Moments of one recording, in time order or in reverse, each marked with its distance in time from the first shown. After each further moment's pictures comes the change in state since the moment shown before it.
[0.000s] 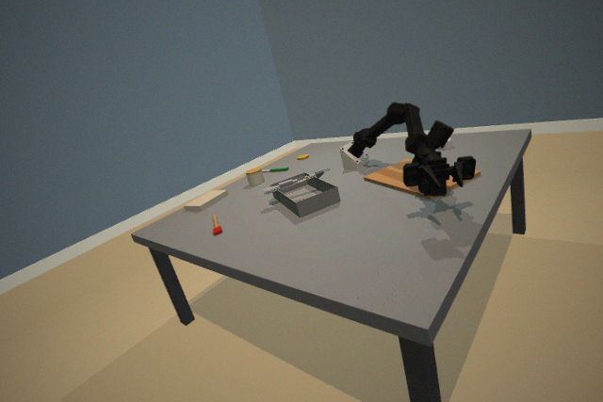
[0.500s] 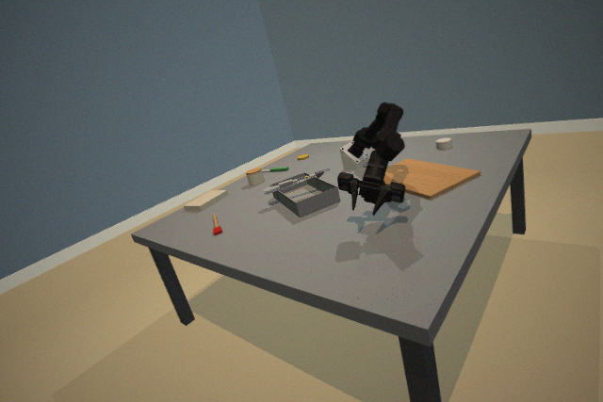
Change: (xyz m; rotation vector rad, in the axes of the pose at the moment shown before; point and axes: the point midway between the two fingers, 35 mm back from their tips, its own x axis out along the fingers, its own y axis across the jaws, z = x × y) arm -0.035 0.201 0.062 -0.054 -0.429 0.430
